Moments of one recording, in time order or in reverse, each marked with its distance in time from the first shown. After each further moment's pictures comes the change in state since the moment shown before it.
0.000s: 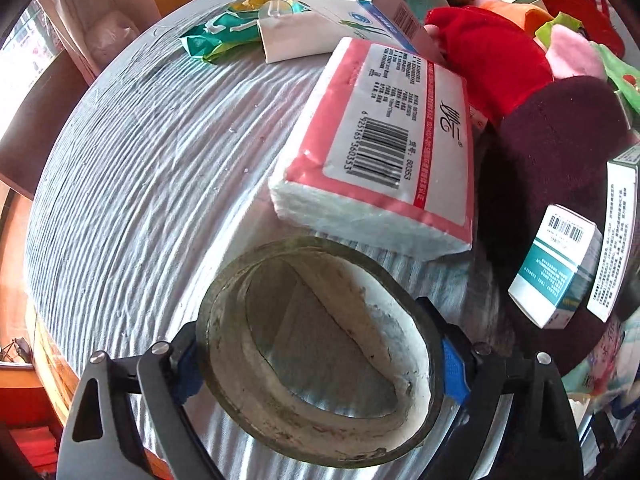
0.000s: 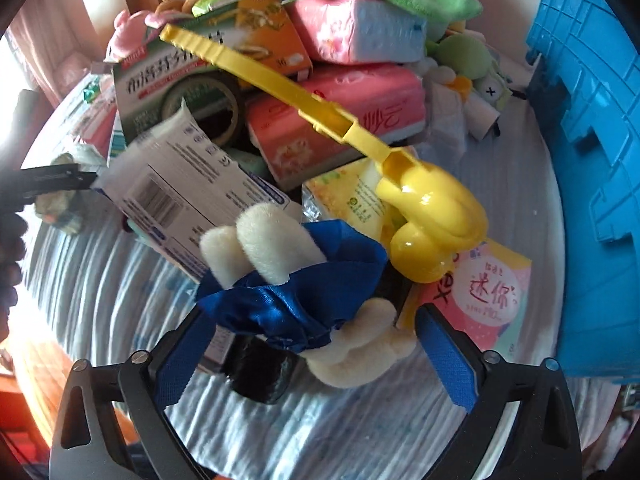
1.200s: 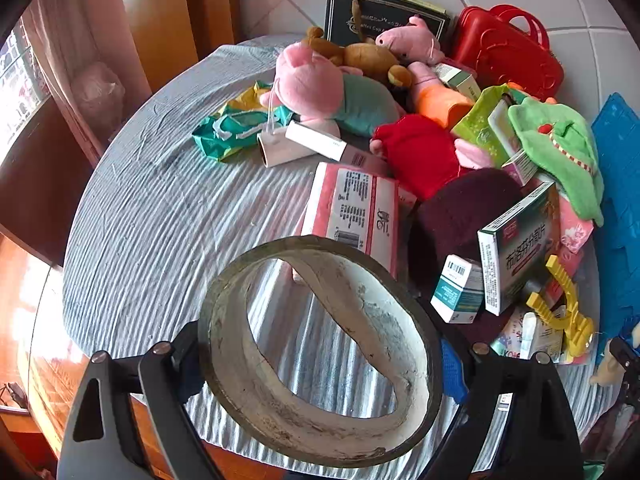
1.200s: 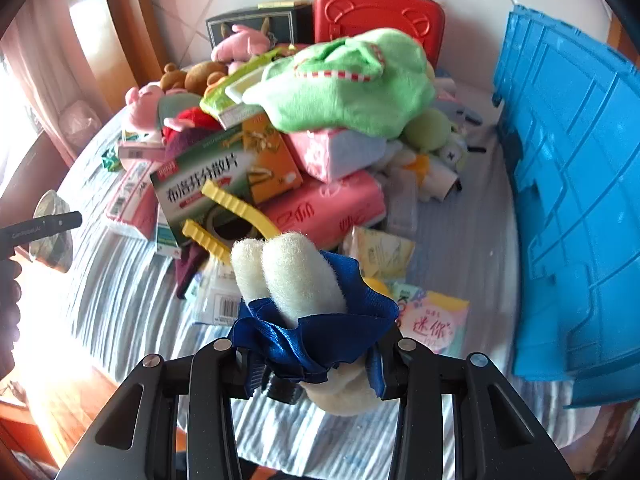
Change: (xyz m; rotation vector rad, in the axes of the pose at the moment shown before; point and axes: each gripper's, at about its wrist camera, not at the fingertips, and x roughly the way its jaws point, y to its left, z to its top) left arm -0.117 0.009 0.018 0.084 -0.170 -0.104; right arm -0.107 -0.011 0.034 0.083 -0.149 0.017
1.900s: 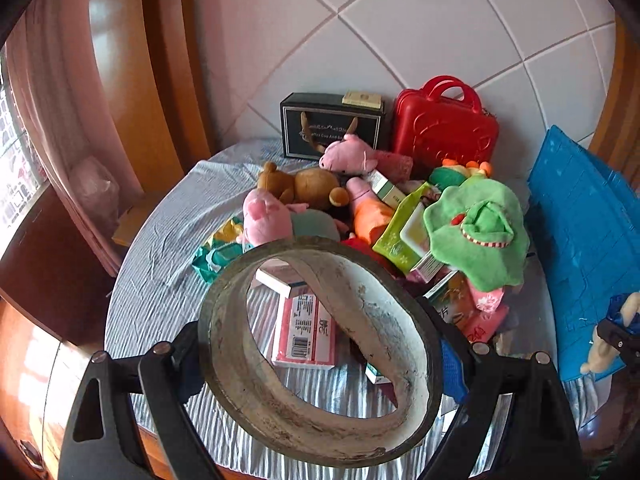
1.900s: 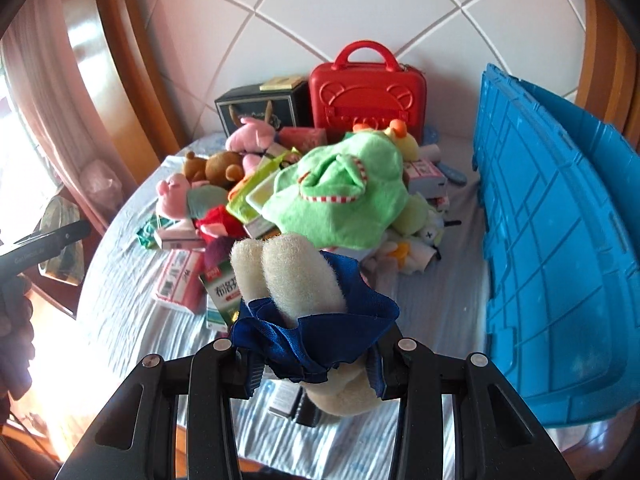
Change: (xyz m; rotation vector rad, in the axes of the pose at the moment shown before) left arm -0.145 -0.062 0.060 0.127 -0.257 -0.022; right arm -0.107 -0.018 0.058 0.068 -0.162 0.073
